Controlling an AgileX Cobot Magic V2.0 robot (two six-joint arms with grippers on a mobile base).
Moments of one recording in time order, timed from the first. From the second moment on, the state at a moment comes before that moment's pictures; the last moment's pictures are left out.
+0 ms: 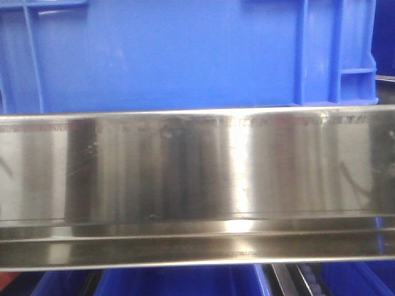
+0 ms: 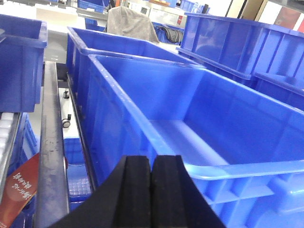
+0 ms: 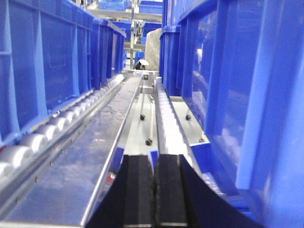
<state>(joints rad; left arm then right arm) -0.44 0.49 -0.66 0.34 0.36 -0.58 0.23 0.01 0.00 0.06 0.07 -0.09</state>
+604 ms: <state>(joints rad) -0.44 0.49 -0.66 0.34 0.36 -0.58 0.20 0.00 0.00 0.06 0.01 -0.08</state>
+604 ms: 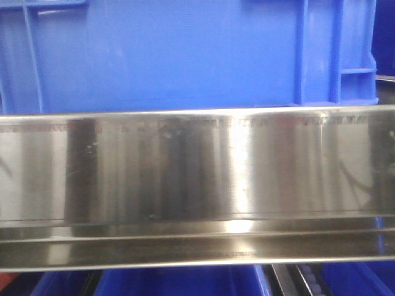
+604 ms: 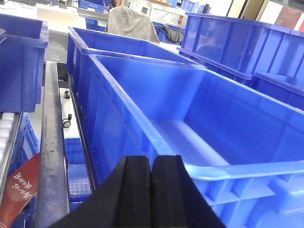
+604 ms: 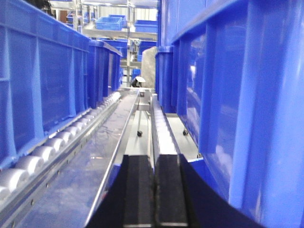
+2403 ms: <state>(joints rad) 0.06 0.00 -0.09 -0.09 0.19 0.16 0.20 0.00 0.00 0.06 0.02 -0.08</state>
